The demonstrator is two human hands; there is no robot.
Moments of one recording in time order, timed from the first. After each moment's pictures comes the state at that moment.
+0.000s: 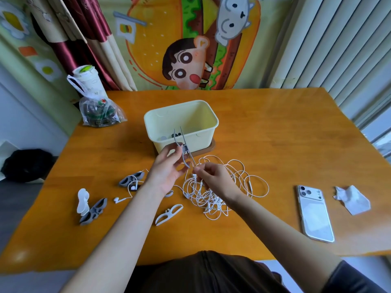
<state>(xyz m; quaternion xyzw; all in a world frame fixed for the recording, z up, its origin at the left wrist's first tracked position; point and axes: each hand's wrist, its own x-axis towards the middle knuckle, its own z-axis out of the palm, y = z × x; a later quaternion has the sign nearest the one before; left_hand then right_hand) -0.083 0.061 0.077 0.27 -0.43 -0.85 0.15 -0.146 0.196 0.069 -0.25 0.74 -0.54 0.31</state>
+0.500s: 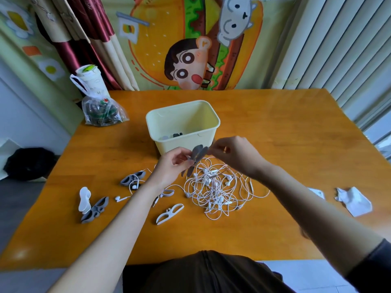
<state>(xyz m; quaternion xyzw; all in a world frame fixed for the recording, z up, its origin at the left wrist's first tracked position) -0.078 0.052 0.070 0.19 -0.77 -0.60 0.12 -0.200 0.209 0.123 -0.46 0.84 -0.29 0.08</state>
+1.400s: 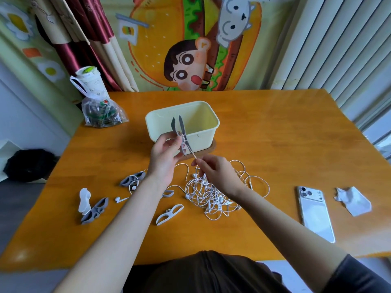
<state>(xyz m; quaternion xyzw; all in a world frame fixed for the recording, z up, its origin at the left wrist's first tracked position) -0.091 0.059 0.095 0.25 -0.50 -0.79 0.25 -0.154 0.195 0.087 -0.34 0.78 -0.48 0.22</state>
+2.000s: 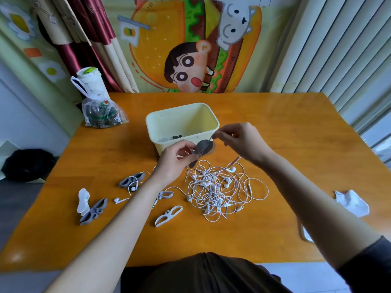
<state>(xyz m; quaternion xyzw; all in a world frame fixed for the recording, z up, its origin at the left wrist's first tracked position) -0.092 0.054 0.085 0.15 -0.82 -0.52 0.18 -0.212 0.208 0.153 -0.42 0.83 -0.36 0.08</state>
